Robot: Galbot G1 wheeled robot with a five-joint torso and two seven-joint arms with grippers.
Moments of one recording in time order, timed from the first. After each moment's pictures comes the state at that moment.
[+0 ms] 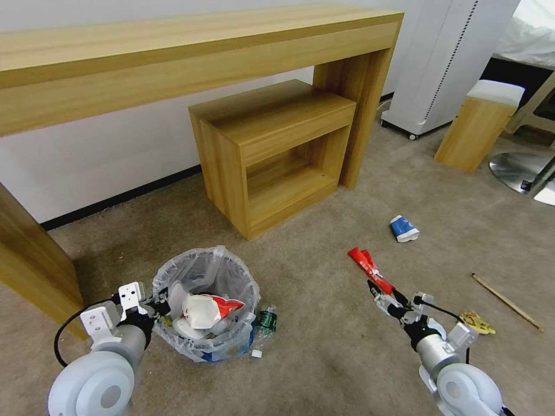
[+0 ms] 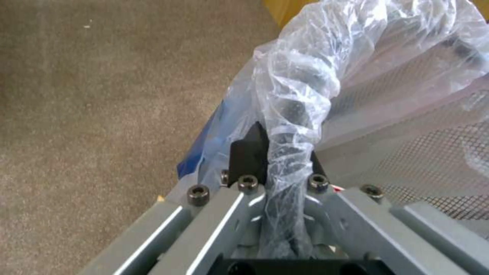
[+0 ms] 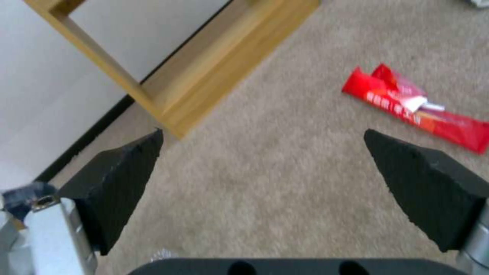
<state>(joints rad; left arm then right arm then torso) 1.56 -1.14 -0.61 -2.29 -0.93 0.57 -0.58 -1.48 0.88 0.36 1.74 1.16 0.10 -0.07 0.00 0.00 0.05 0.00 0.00</state>
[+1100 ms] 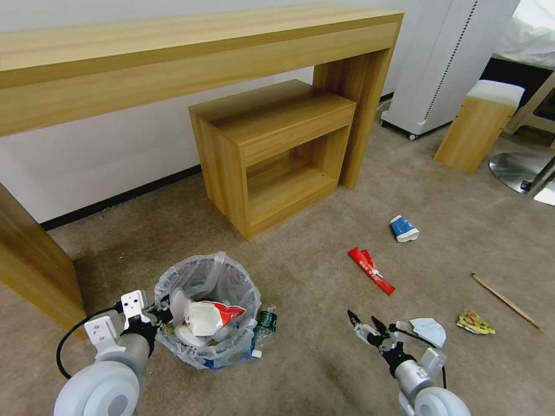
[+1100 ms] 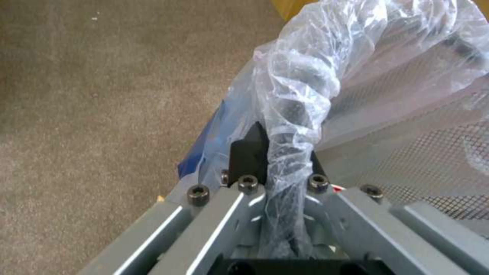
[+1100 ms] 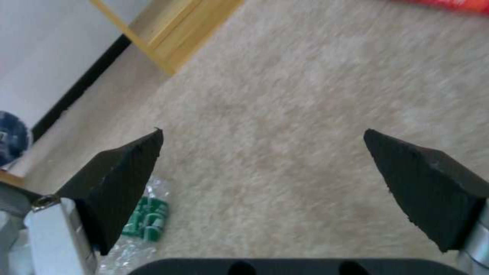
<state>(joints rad) 1.60 -1.19 -0.60 -2.30 -0.87 0.56 -0.56 -1.41 0.99 0.20 1.57 1.07 0.12 -0.10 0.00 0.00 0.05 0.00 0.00</state>
